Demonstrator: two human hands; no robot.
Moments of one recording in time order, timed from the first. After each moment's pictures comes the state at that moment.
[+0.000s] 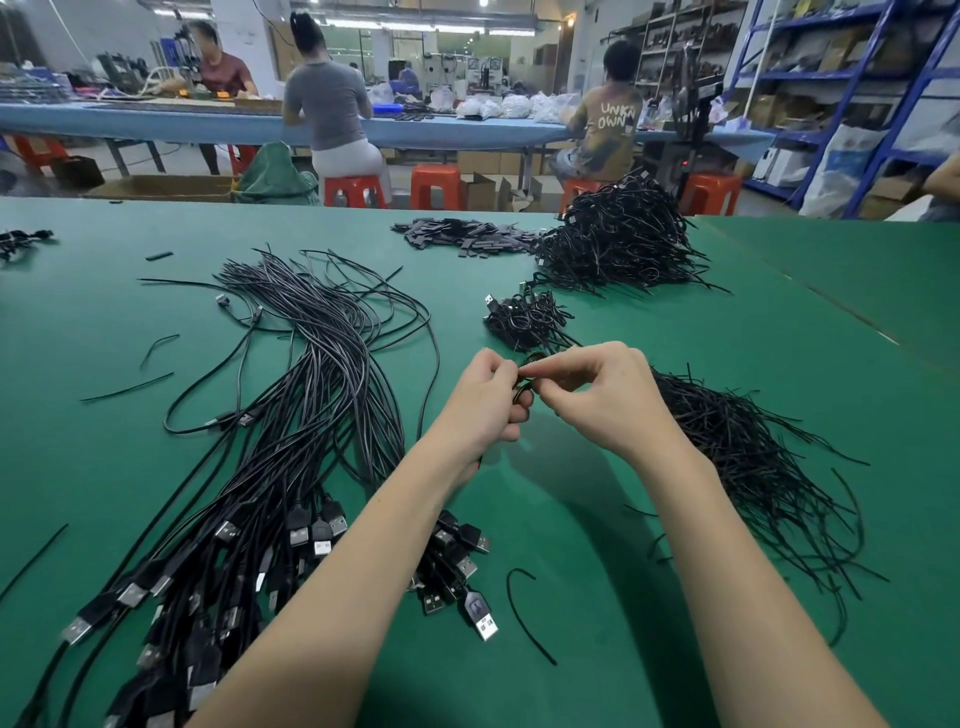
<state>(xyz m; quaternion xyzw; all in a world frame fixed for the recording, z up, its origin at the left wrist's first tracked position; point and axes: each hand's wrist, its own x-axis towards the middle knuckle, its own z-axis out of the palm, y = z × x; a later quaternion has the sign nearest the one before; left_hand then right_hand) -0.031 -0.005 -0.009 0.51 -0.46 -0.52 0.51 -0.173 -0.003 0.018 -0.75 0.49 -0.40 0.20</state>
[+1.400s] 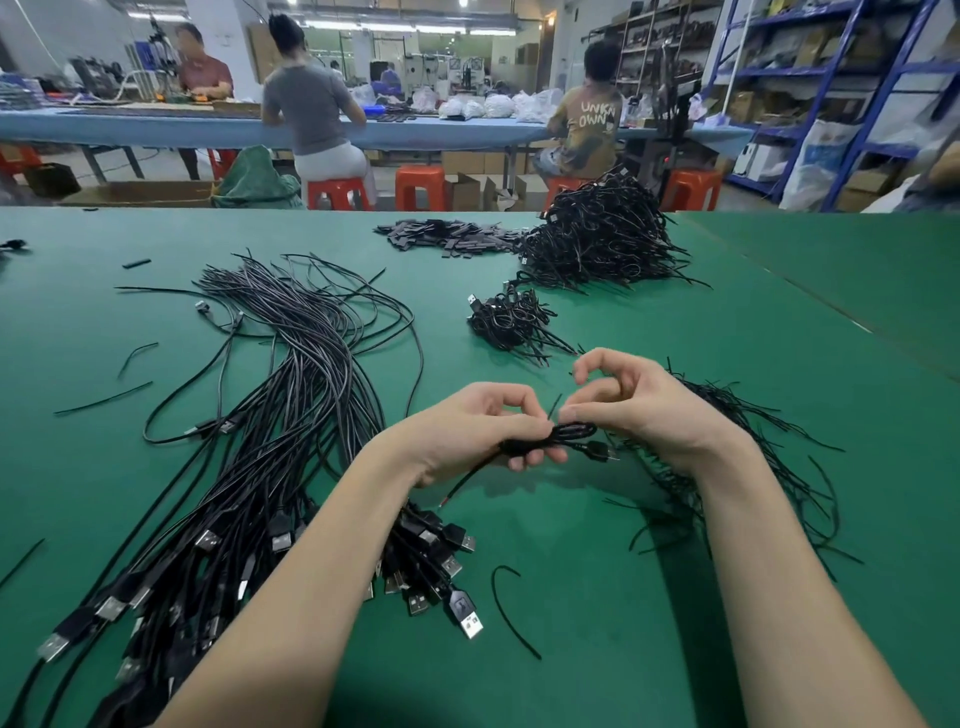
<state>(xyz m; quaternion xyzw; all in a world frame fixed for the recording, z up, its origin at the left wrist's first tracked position) -0.017 0.015 0.005 0.36 -0.62 -0.63 0.31 -0.229 -0.008 0.013 -0.62 0.42 -0.36 0.56</state>
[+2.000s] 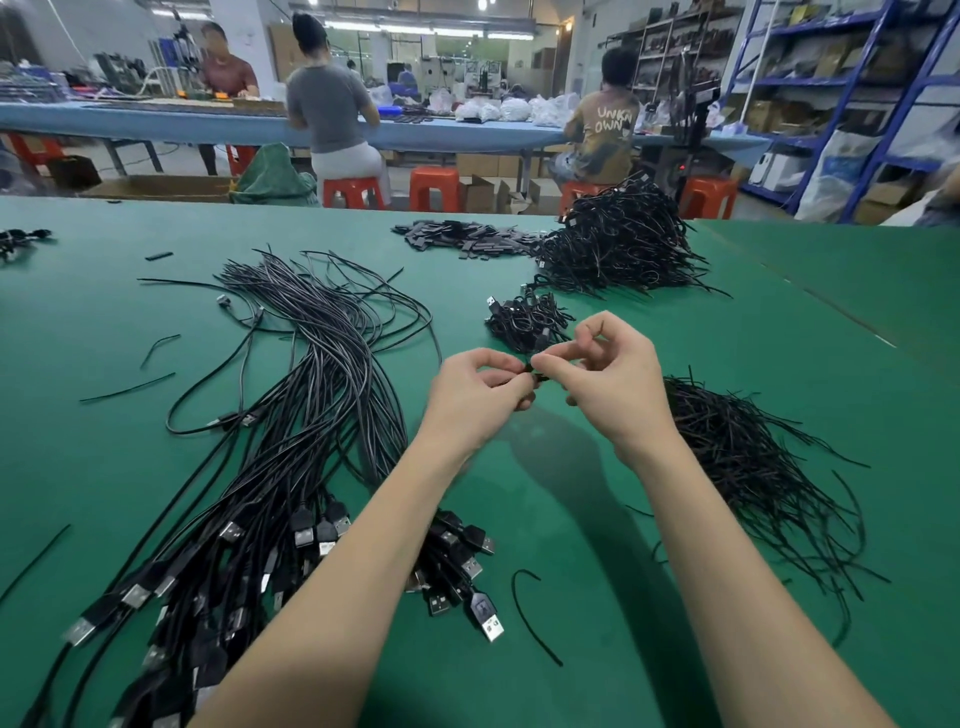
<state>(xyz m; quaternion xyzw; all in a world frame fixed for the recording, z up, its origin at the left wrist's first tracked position) -0.023 -0.003 -0.004 0.55 -0.48 -0.43 0.54 -0.164 -0.013 0.012 -0.60 0.45 -0.55 0.37</state>
